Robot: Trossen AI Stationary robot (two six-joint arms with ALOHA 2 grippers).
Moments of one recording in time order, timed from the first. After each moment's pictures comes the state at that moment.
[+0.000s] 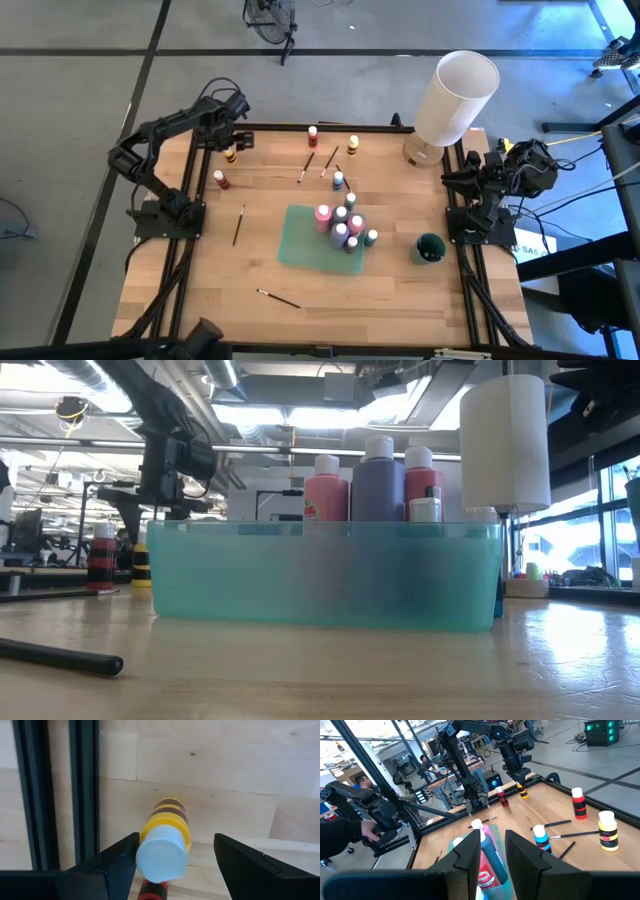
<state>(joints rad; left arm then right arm) 1.01 1.54 1.04 -1.02 -0.12 -0.67 0.90 0.05 0.68 -0.80 0.97 0.57</state>
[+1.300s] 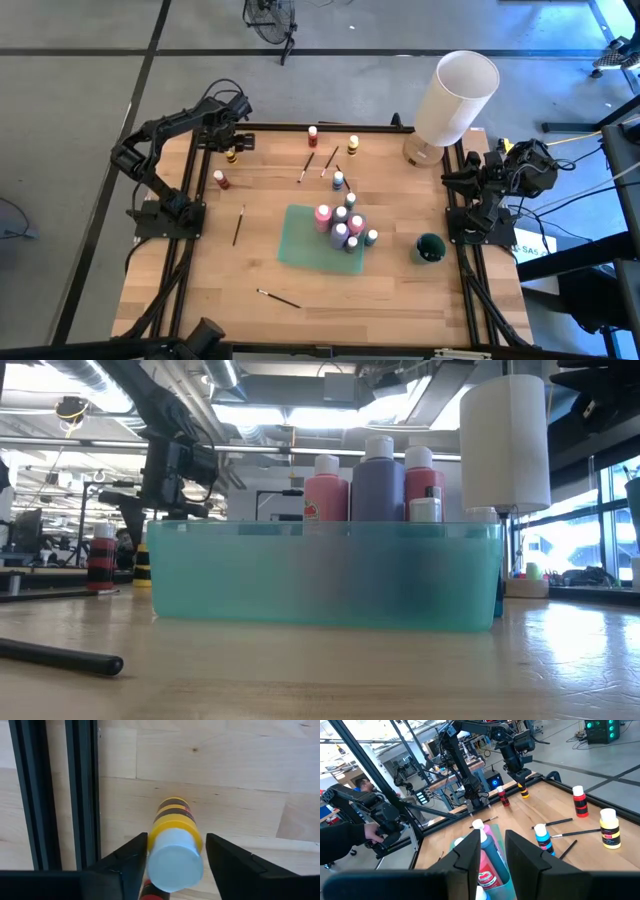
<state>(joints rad) 1.00 1.56 1.04 -1.02 -0.14 -0.67 0.90 0.05 0.68 -0.80 0.97 0.59</state>
